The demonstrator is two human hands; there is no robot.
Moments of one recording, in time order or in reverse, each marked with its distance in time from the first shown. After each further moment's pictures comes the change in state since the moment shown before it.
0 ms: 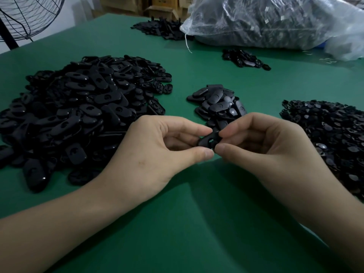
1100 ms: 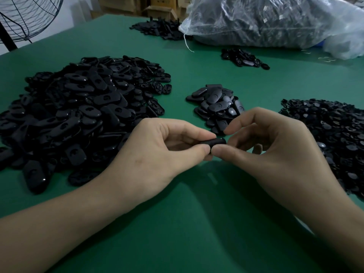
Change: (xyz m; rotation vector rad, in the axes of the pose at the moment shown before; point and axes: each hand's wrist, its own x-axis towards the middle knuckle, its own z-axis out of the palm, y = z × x) left_hand -0.003 0.006 0.003 -0.094 -0.047 -0.064; right_hand 0.000 -0.002 -0.001 -0.375 0.088 -0.111
